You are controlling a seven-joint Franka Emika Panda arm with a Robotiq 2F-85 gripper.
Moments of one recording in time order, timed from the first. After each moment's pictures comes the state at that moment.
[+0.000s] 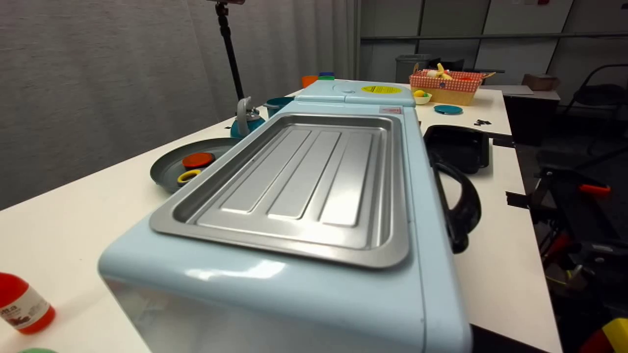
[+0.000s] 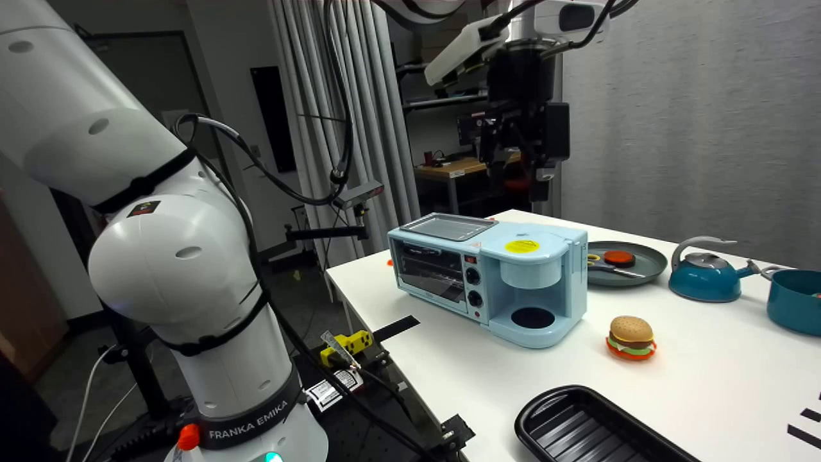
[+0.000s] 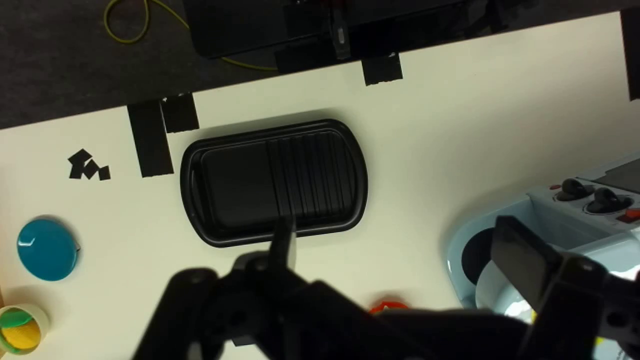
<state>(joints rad) -0.13 -0.43 -0.09 -2.39 -0.14 1.82 0.03</state>
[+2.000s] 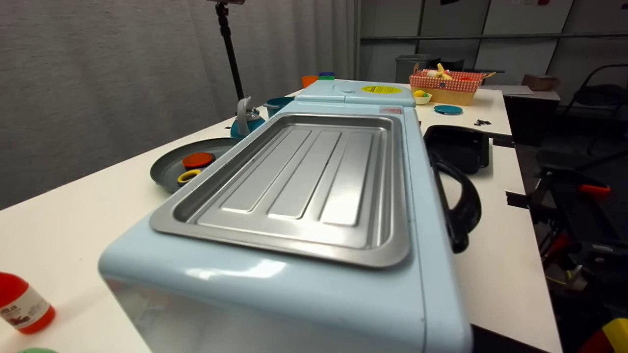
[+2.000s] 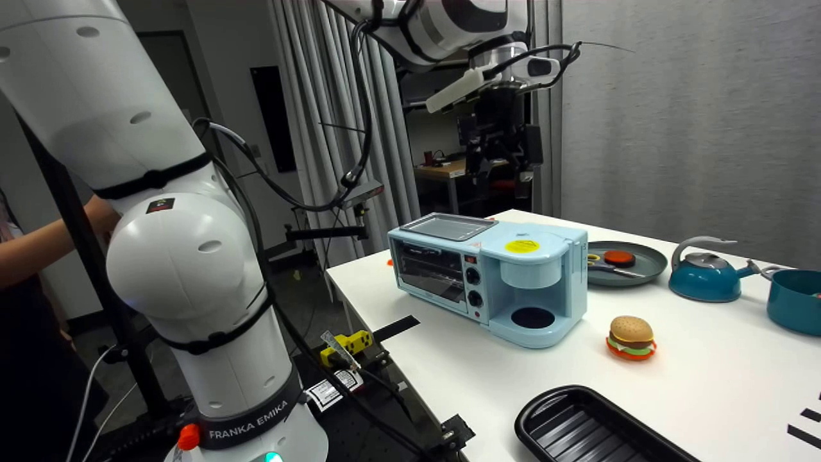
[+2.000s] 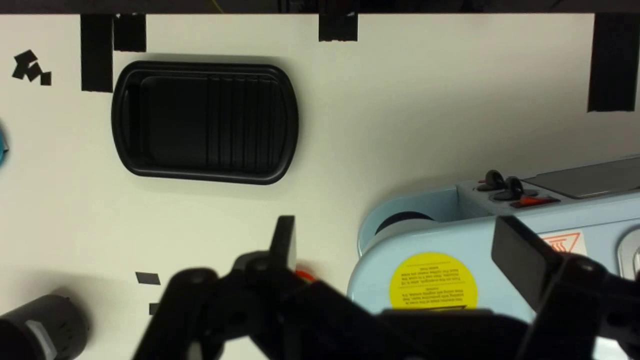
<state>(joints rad) -0.01 -0.21 0.07 -2.25 -0.14 1.87 0.10</state>
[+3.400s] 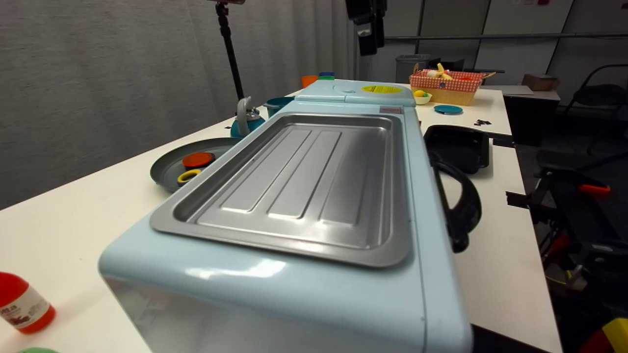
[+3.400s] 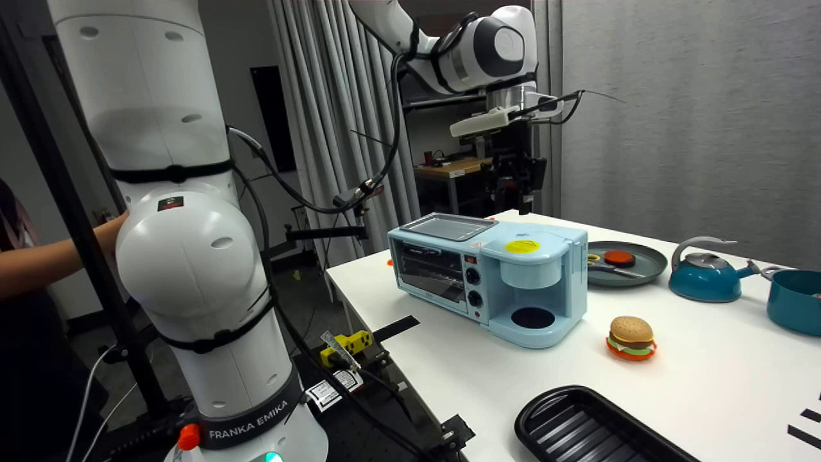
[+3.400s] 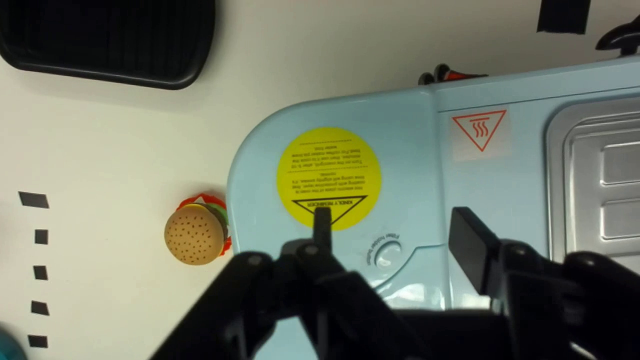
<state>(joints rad) 0.06 0.08 0.09 -2.05 -0.09 1.99 0.10</state>
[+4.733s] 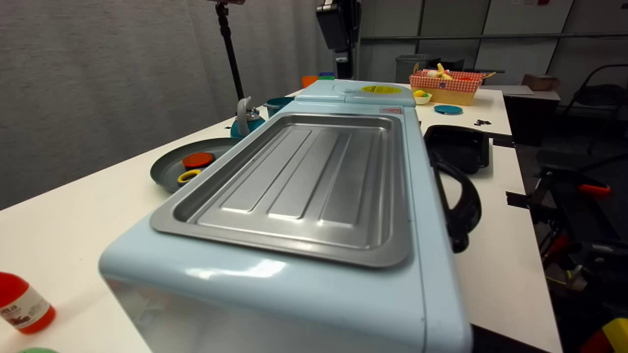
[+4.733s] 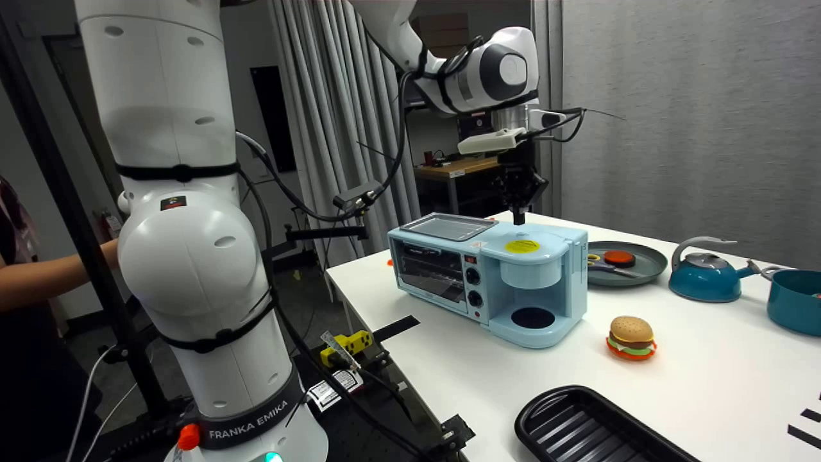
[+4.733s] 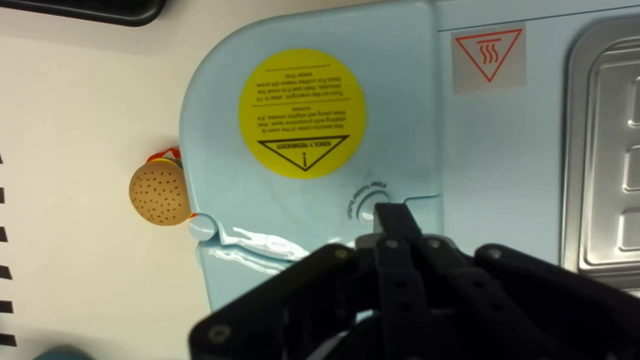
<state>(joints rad) 0.08 0.16 0.09 -2.05 -0.09 2.14 0.10</state>
